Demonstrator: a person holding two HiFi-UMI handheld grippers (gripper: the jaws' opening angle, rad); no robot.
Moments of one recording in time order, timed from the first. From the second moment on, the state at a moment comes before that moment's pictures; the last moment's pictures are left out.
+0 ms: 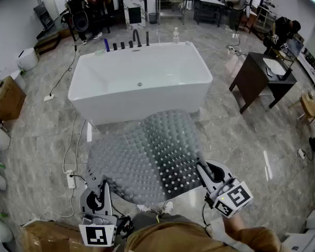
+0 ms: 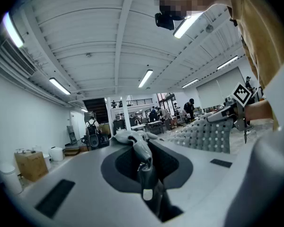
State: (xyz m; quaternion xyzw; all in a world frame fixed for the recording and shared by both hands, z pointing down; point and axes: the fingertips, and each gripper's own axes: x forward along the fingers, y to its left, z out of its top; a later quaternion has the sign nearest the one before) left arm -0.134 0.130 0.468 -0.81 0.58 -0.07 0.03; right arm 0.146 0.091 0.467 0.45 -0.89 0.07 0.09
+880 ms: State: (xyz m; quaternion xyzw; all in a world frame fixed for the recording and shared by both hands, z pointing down) left arm -0.116 0.124 0.454 -0.81 0.58 -0.05 0.07; right arm 0.171 0.094 0.462 0.47 -0.88 0.06 0.08
